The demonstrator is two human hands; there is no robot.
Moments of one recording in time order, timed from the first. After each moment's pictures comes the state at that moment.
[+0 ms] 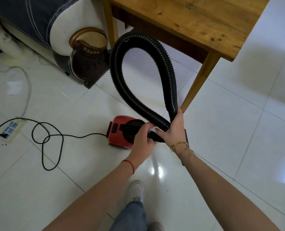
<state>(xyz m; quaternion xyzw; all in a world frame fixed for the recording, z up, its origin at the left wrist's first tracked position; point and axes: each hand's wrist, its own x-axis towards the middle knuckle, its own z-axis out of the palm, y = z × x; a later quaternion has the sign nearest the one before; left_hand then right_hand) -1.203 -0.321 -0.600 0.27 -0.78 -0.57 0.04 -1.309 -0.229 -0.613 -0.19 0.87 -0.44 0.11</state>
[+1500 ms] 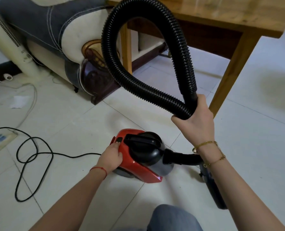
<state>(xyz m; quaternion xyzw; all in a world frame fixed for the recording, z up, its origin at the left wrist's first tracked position) -1.159 -0.466 -0.844 0.34 -0.90 -0.27 -0.08 -1.316 -0.256 -0.665 -0.24 0.85 -0.47 -0.02</state>
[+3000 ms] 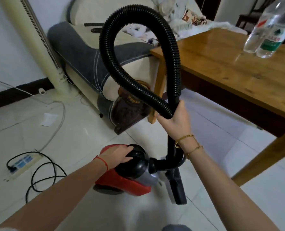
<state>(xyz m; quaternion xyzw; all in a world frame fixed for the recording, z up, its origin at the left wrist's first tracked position) -1.227 -0.662 -0.699 0.13 -0.98 -0.09 -0.15 -1.386 -0.515 -0.564 -0.34 0.79 -0.51 0.07</state>
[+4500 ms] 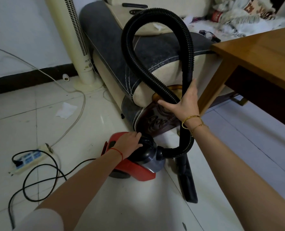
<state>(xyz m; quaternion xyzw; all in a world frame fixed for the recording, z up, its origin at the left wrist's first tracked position) -1.281 -0.837 -0.790 0.27 -0.96 -0.05 -0.04 -1.479 -0.766 -0.656 -0.43 0.80 -0.42 0.03</state>
